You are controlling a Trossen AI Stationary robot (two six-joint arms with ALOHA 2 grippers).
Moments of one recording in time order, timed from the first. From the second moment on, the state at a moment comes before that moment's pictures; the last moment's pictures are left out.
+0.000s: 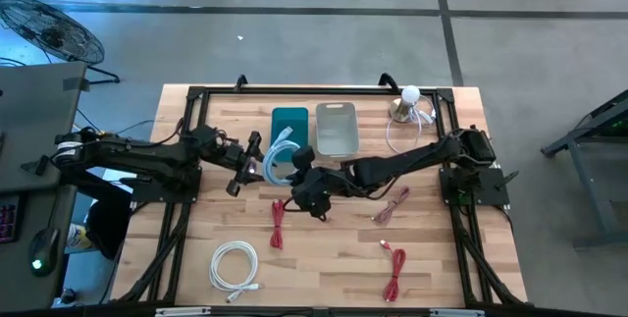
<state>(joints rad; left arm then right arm) 0.17 0.96 0.24 0.80 0.53 0.02 0.16 1.89 1.51 -0.24 0.42 -0.66</state>
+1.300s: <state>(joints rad) 0.16 0.99 0.28 0.81 0.45 0.10 0.13 1.89 1.51 -0.22 0.43 -0.66</state>
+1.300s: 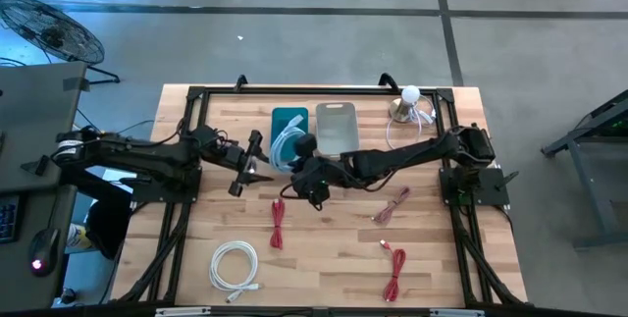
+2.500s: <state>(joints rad) 0.16 1.08 0.37 0.73 0.32 0.30 0.16 1.89 1.51 -0.25 0.56 -0.47</state>
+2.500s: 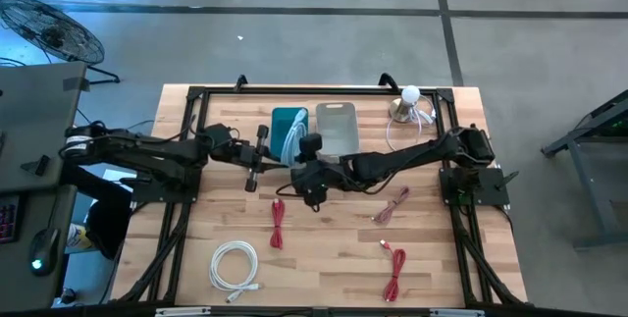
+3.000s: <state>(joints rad) 0.16 0.88 0.37 0.44 0.10 0.41 0.26 1.89 1.51 -0.42 0.90 -0.39</state>
